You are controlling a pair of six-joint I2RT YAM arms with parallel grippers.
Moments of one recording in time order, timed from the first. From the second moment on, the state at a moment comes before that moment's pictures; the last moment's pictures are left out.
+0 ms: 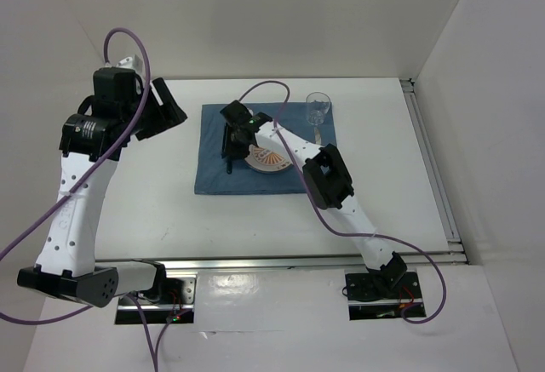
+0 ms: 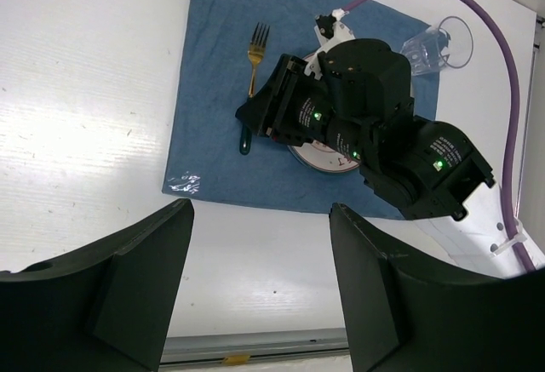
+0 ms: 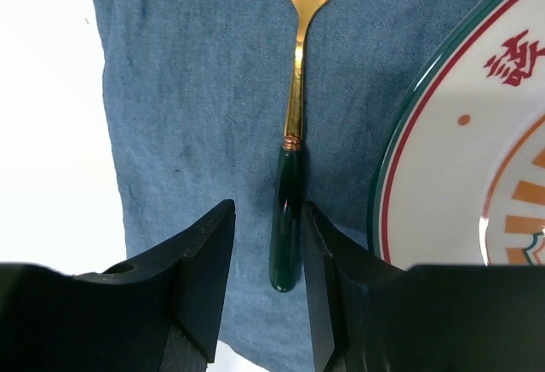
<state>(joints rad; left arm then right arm) -0.14 1.27 1.71 -1.06 -0.01 -0.53 0.75 2.55 2.30 -0.70 -0.02 0.78</state>
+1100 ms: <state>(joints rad) -0.13 1.30 1.71 -1.05 -0.01 -0.50 0.52 1.37 1.81 -1.01 0.52 0.63</state>
